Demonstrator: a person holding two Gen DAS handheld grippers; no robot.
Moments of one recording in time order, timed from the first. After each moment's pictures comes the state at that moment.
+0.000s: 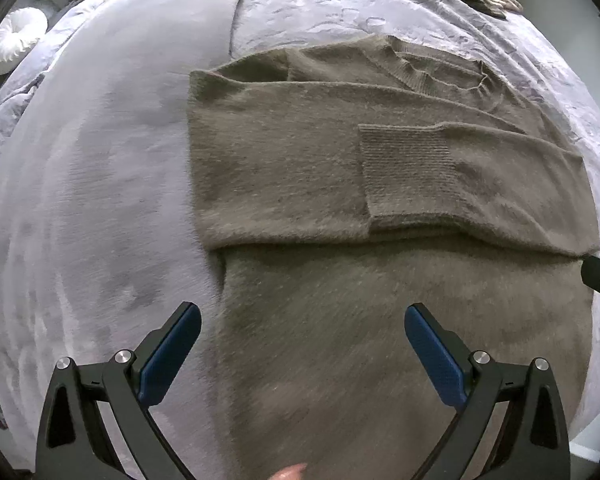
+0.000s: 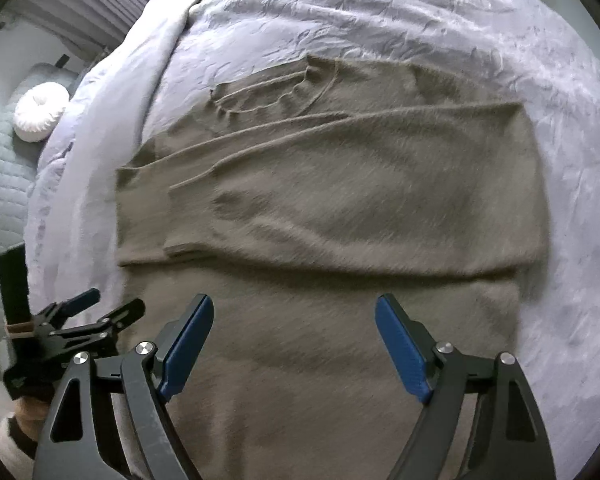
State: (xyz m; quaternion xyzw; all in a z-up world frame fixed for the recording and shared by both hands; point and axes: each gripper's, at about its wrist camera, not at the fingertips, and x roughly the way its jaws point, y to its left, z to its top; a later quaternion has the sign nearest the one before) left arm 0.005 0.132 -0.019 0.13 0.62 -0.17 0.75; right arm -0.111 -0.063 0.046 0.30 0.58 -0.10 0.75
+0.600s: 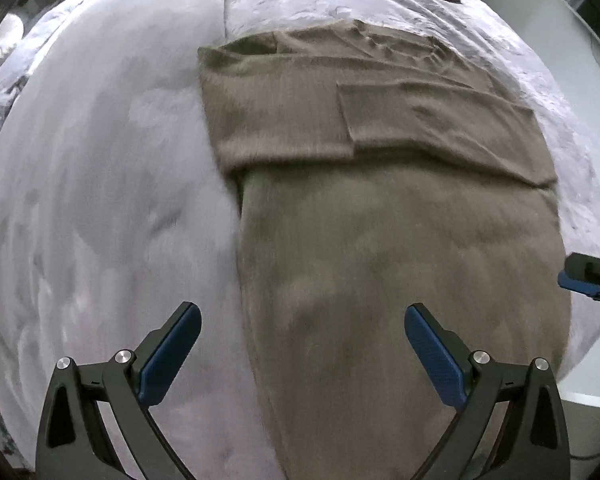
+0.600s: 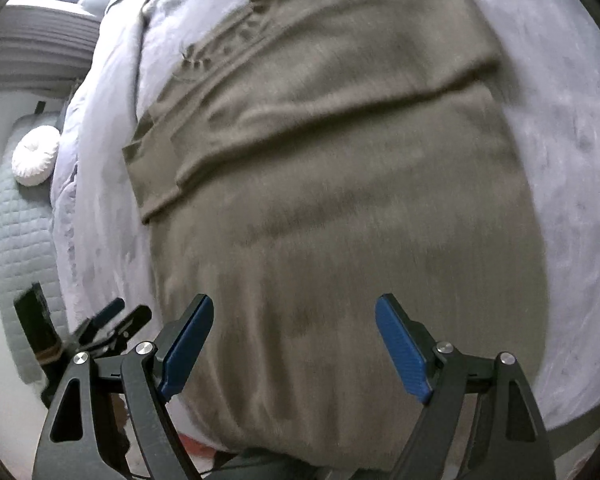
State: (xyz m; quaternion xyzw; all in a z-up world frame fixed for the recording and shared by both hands) left arm -0.049 0.191 0.009 0.13 0.63 -0.24 0.73; right arm -0.197 -0.041 0.039 0.43 0.60 -0.11 0.66
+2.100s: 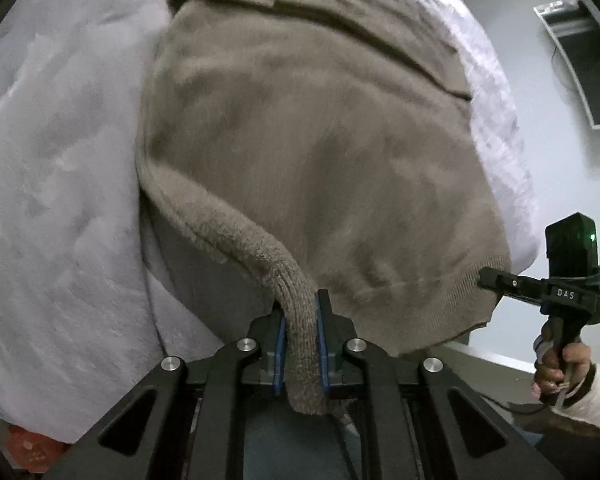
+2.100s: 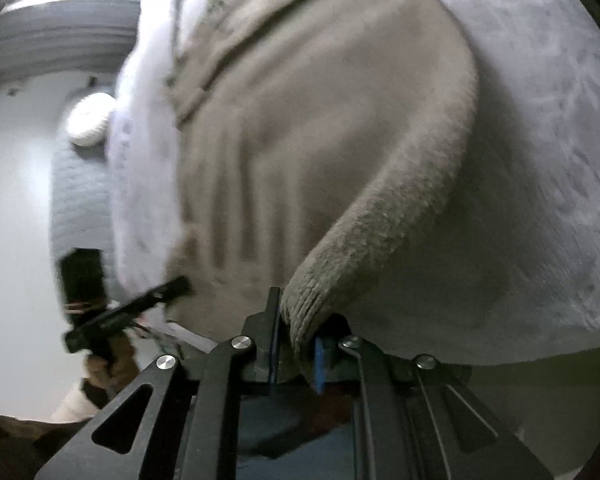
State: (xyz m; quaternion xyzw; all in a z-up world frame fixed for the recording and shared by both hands) left arm -0.180 0.231 0.008 0.00 0.71 -0.32 0.63; right arm -0.321 -0.022 0.025 0.51 0.55 0.01 0.66
